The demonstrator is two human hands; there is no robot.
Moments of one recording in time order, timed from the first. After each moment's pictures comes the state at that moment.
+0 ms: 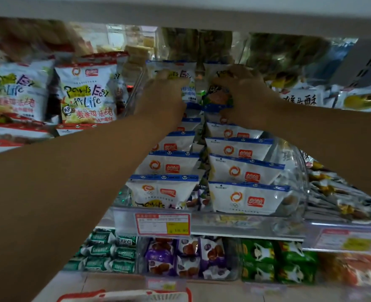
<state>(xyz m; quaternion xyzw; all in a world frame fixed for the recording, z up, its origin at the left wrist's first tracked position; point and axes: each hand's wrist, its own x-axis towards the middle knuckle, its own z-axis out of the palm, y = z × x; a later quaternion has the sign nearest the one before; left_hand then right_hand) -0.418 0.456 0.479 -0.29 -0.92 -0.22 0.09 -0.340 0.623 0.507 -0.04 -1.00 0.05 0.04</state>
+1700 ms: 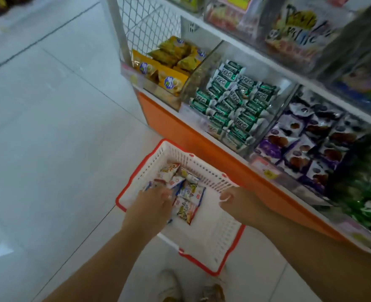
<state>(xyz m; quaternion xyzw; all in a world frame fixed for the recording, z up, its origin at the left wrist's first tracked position) -0.043 0.148 0.257 0.19 -0.90 -0.30 -0.27 -0.105 0.370 0.210 -0.01 -0.89 0.21 -0.41</state>
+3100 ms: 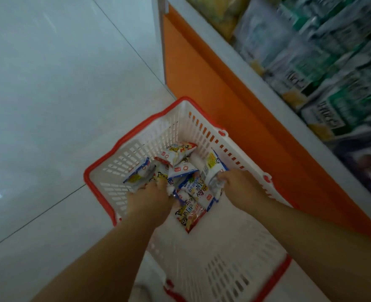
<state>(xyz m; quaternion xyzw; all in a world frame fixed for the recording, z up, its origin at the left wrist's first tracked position) -0.047 0.141 -0.047 0.25 -0.88 -0.15 -0.37 -0.171 0.323 -0.051 0.21 -0.91 0.05 -0.35</state>
